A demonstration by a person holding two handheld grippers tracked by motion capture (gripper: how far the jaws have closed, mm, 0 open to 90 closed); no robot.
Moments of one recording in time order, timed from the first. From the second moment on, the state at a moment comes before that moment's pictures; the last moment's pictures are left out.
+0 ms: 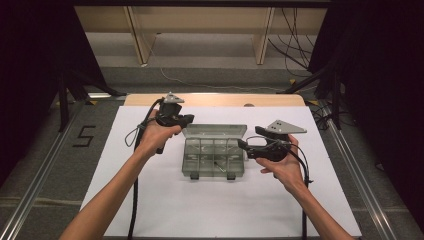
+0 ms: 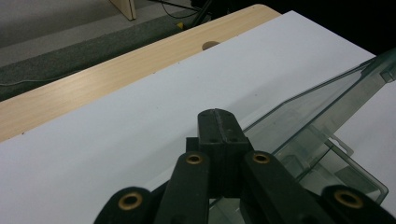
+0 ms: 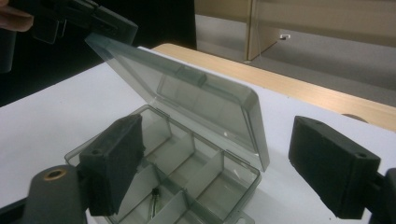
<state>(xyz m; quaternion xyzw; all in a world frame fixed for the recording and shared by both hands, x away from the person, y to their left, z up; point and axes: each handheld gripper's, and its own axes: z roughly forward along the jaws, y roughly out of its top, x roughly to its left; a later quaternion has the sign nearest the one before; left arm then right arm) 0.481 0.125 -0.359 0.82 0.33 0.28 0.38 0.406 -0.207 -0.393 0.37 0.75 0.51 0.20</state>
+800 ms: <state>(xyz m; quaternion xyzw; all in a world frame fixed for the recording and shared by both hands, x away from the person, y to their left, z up) 0.445 0.125 -0.379 0.82 0.30 0.27 0.40 0.393 -0.208 -0.387 0.33 0.77 0.51 0.19</state>
